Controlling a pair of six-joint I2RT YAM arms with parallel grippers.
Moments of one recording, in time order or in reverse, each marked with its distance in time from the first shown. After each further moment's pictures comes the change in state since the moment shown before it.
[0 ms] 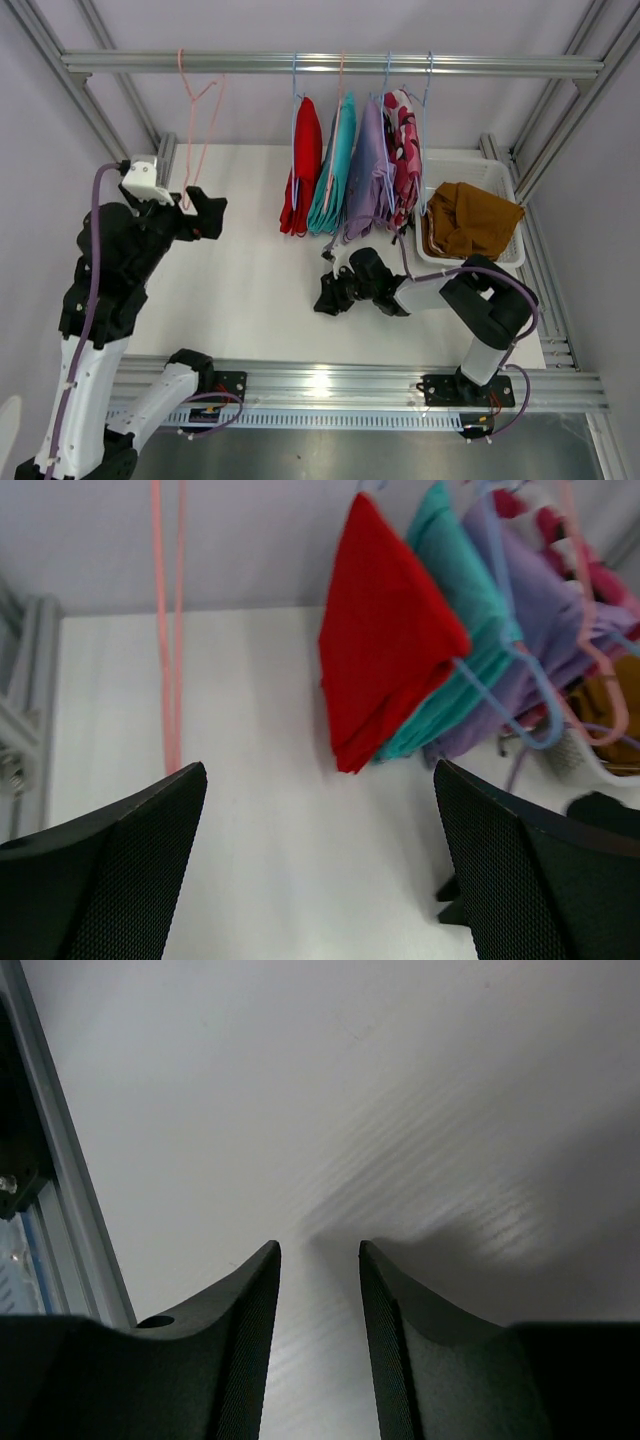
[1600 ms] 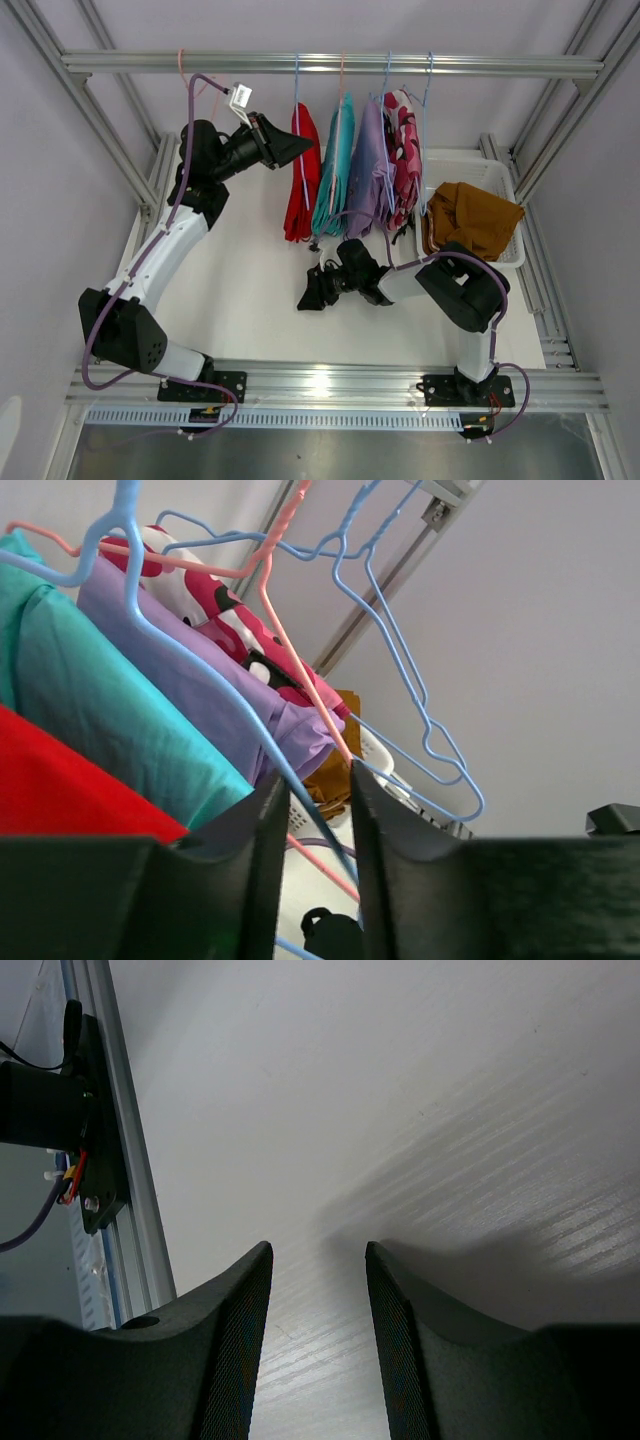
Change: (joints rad) left arm -0.038 0.648 0.036 0.915 0.724 -0.510; right arm -0.010 0.183 0.160 0.053 -0.190 0.111
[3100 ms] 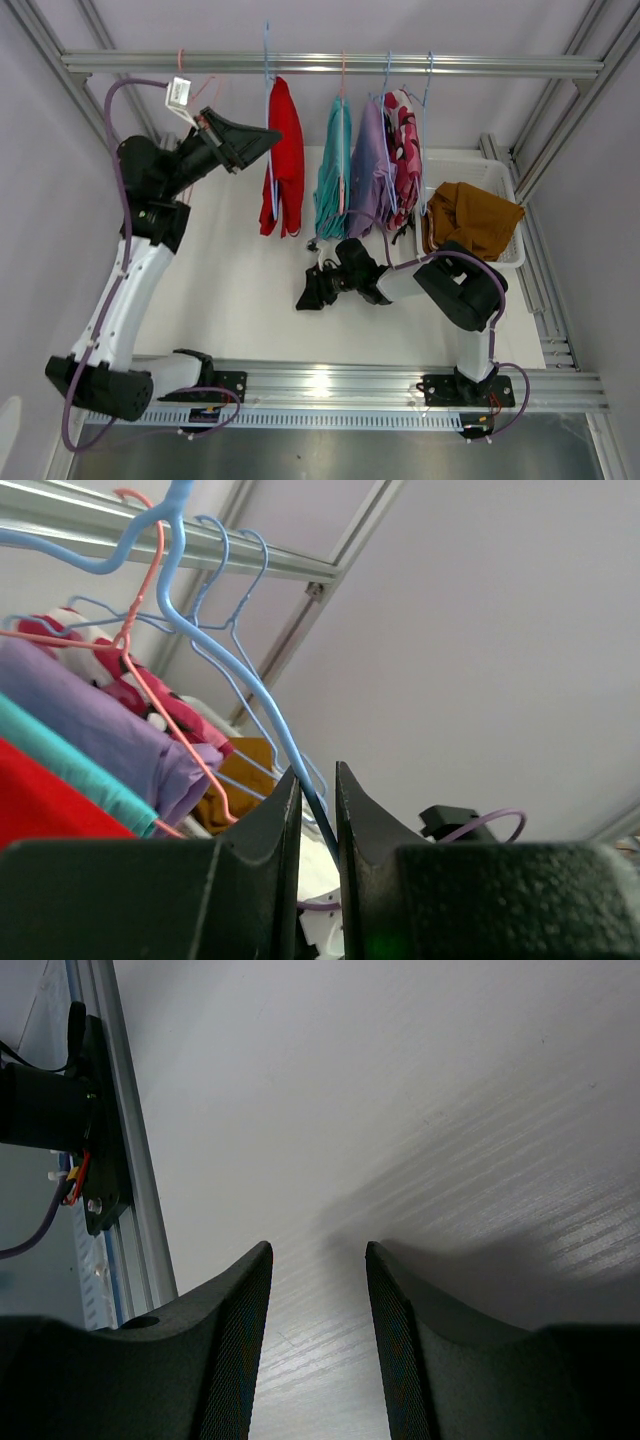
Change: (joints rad) left arm 0.090 -0.220 0.019 0.037 0.081 -0.263; right arm 0.002 0.016 0.016 0.001 -0.014 0.003
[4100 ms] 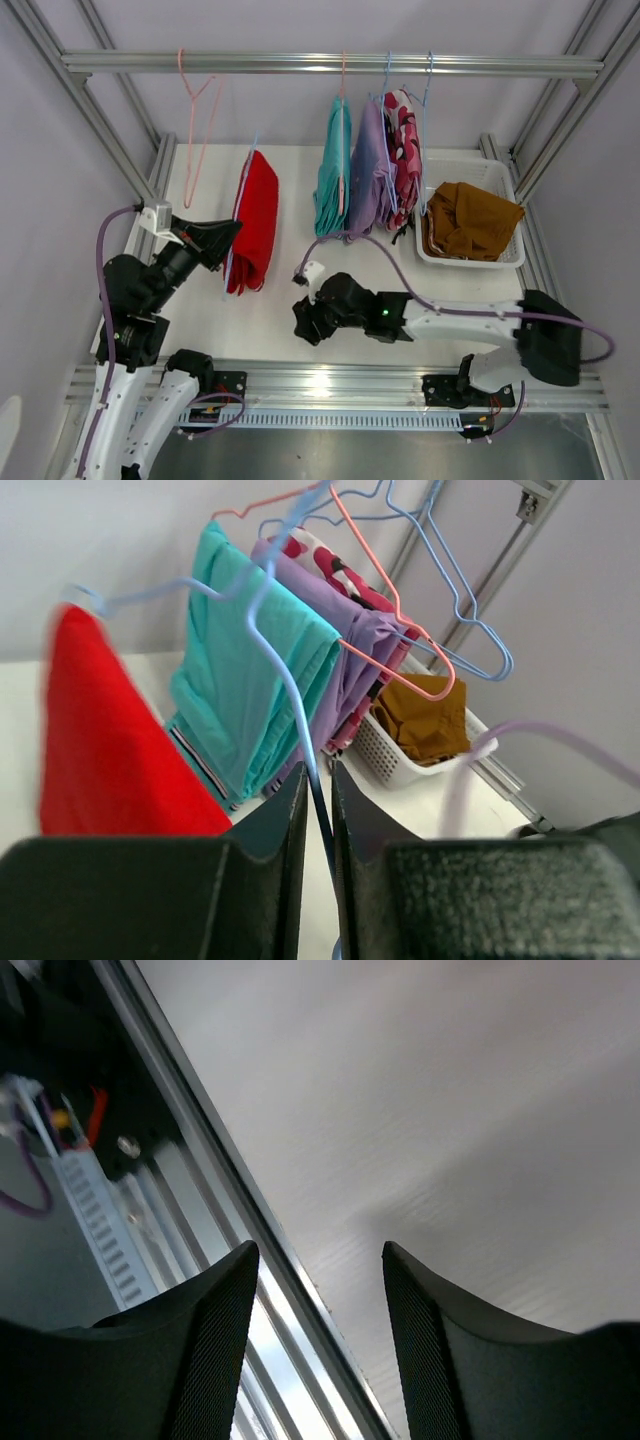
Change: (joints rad) left arm 0.002 -0.710 -0.541 -0.440 -0.367 0.485; right arm 0.396 -0.457 0.018 -0.565 0.575 -0.044
